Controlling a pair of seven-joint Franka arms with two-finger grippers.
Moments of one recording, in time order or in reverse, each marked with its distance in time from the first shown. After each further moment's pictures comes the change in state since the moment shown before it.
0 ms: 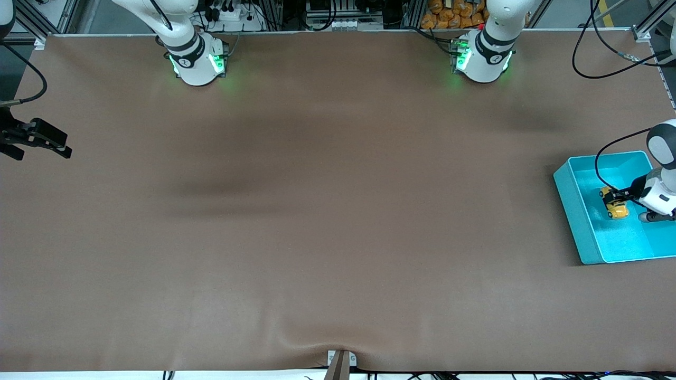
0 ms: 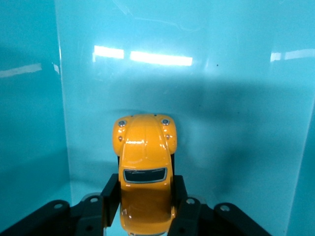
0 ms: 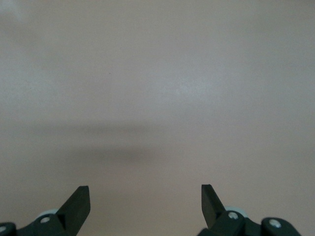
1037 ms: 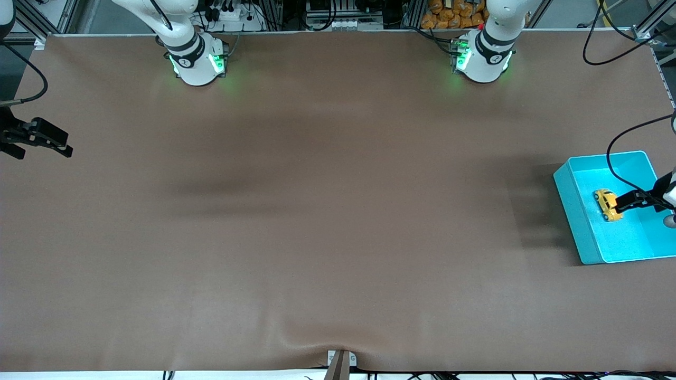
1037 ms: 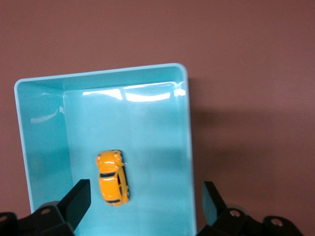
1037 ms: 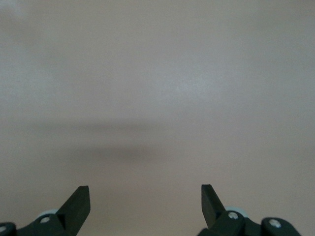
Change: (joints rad) left arm -0.002 -0.276 -0.234 0.045 -0.058 -0.200 -0.031; right arm 0.000 0.000 0.000 0.000 0.000 -0.011 0.000
